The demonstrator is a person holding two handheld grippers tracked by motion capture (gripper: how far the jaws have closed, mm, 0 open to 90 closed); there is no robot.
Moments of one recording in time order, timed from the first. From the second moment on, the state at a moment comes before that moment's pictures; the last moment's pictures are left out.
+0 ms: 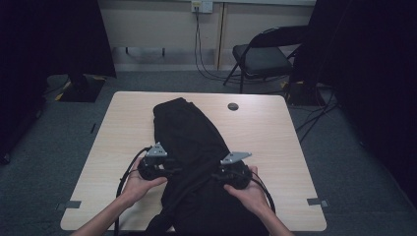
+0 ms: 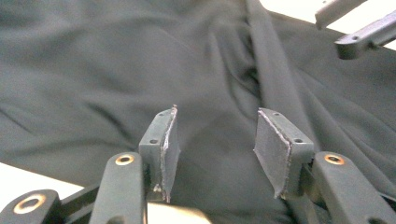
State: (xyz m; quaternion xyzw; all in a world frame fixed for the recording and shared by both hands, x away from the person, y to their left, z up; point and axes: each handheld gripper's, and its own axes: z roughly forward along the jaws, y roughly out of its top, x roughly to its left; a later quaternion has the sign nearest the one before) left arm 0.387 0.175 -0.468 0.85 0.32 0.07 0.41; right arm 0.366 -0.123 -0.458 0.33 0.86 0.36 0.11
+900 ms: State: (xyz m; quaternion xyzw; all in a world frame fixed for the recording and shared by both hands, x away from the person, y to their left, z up) left arm 0.468 0.155 -0.489 0.85 0.37 0.15 0.34; right arm 0.434 -0.105 -0.486 0.37 0.86 0.32 0.15
